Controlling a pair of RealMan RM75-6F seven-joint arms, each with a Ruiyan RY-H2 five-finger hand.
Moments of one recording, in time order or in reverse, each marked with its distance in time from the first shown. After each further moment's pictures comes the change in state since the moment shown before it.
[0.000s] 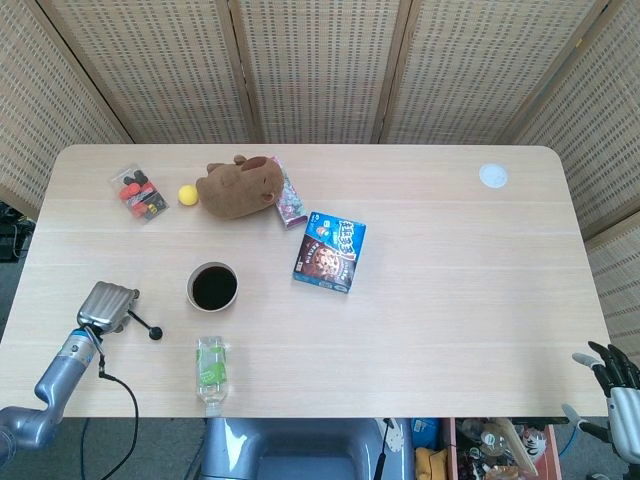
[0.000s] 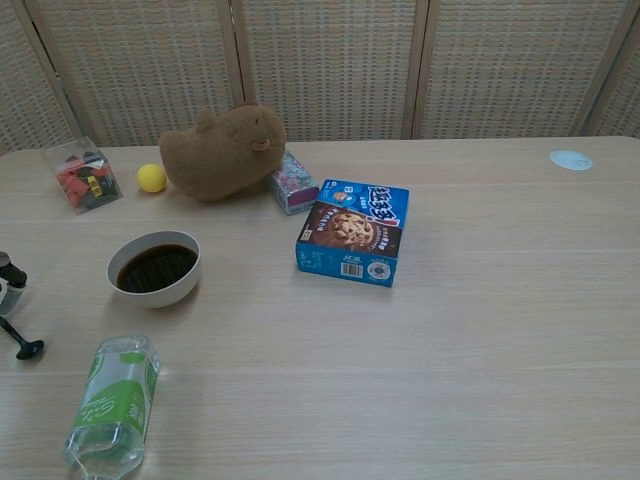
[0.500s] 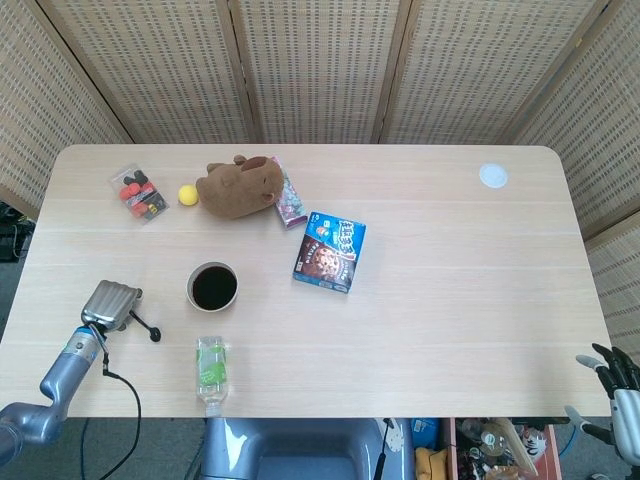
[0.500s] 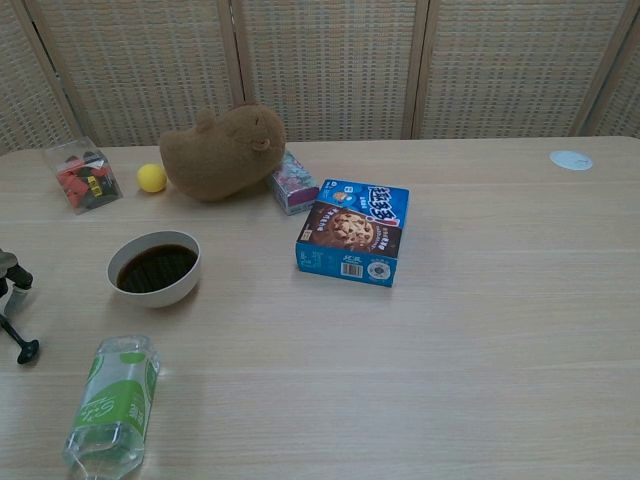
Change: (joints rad) left arm -0.017 -0.019 0.001 0.023 -0.016 -0.022 0.011; right arm -0.007 0.000 0.001 0.006 0.008 -0.001 0.003
